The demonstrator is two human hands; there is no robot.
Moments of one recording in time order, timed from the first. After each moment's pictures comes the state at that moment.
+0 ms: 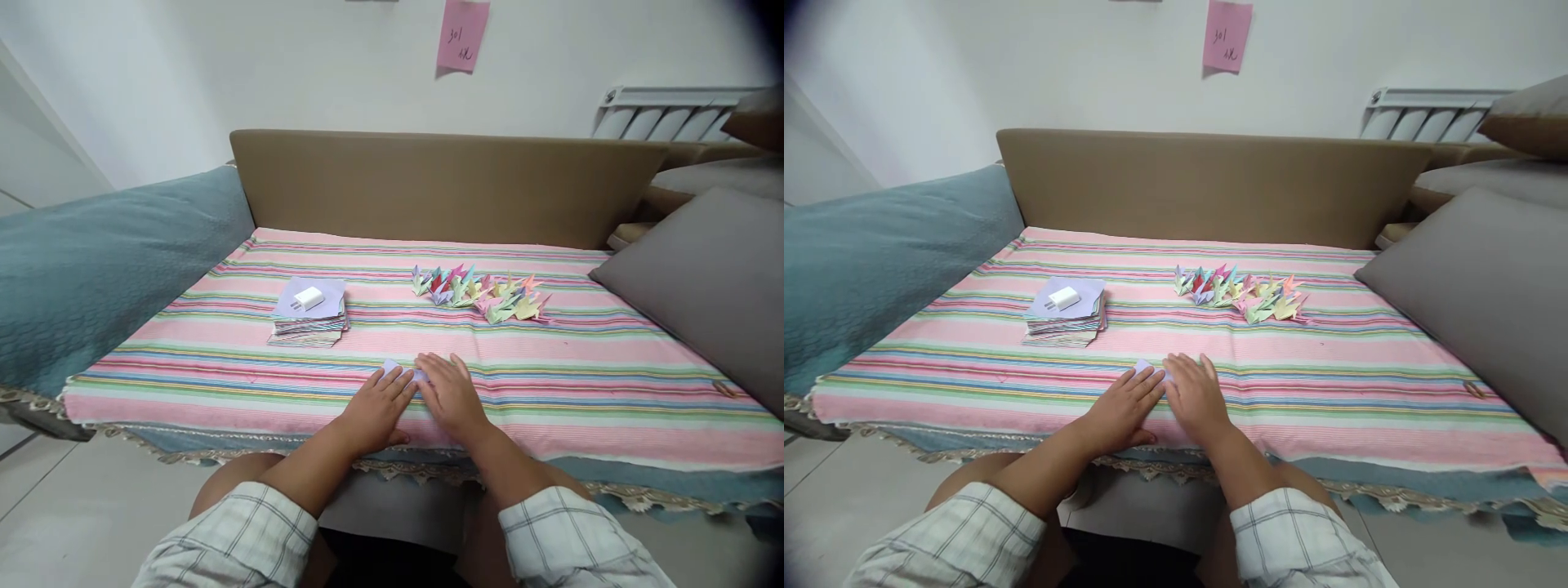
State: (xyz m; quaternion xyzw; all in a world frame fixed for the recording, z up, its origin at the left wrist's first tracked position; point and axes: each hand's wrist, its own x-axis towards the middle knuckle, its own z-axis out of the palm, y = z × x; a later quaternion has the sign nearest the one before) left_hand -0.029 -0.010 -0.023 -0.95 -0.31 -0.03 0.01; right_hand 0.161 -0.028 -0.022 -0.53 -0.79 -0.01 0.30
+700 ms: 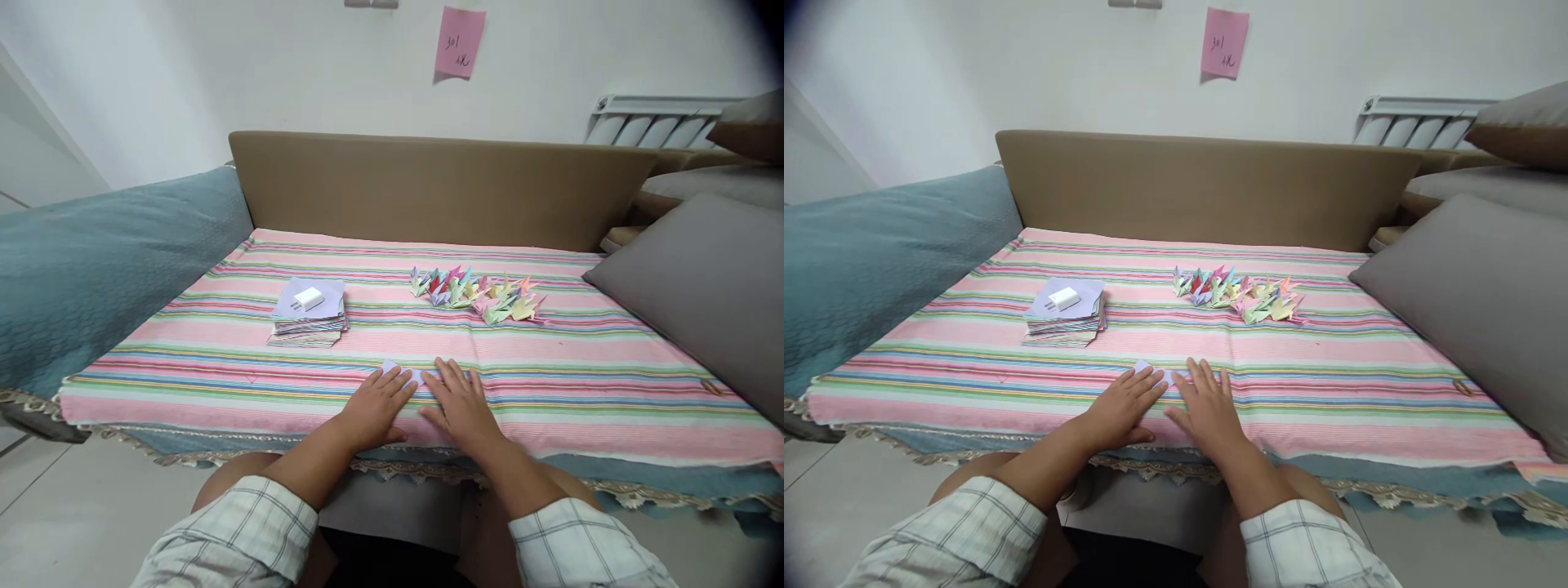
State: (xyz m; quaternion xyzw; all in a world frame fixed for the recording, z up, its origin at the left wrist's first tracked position) left_hand -0.030 -0.004 -0.030 -0.95 -0.30 -0.05 -0.02; right_hand 0.176 -0.046 -0.032 -0.62 -0.78 -0.02 0.10
